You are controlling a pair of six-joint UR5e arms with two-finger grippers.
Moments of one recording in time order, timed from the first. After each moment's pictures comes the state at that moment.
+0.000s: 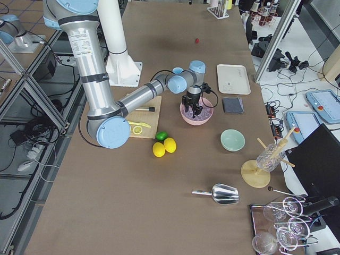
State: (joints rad) left arm -1.41 -1.48 -1.80 -1.77 -2.31 -0.15; right arm 0.87 -1.32 1.81 -1.64 2.06 0.04
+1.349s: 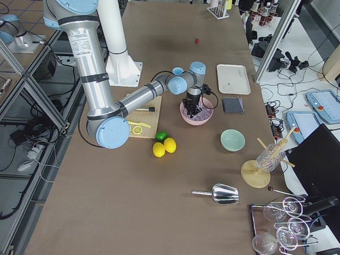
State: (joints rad) left arm -1.41 -1.49 -1.82 -1.77 -2.31 -0.16; right arm 0.88 -1.31 1.81 -1.64 2.07 0.05
